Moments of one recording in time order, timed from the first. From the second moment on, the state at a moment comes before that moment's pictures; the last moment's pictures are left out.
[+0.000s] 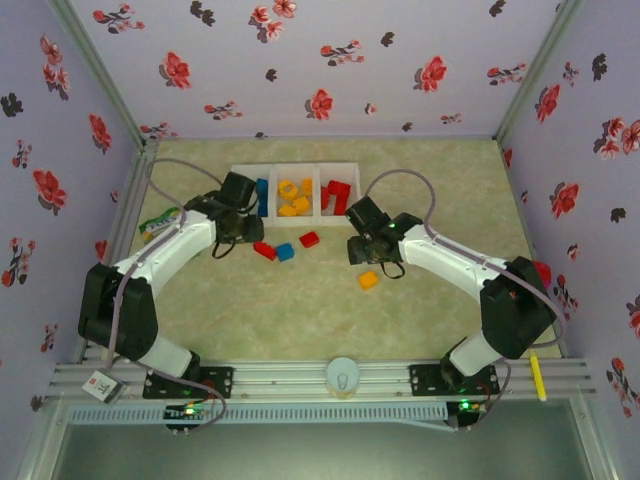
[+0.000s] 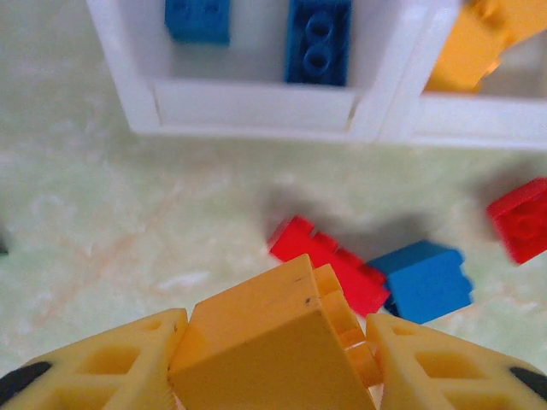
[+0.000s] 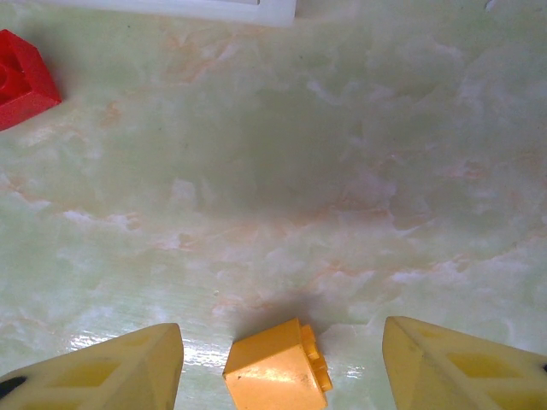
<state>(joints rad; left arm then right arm) -0.45 1.53 1.18 -0.76 -0.13 -0.44 0.70 1.53 1.08 -0.74 0.18 0.51</state>
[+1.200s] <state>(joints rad) -0.51 2.19 2.01 -0.78 -0.12 -0.35 0.70 1.46 1.08 -0.75 0.21 0.51</state>
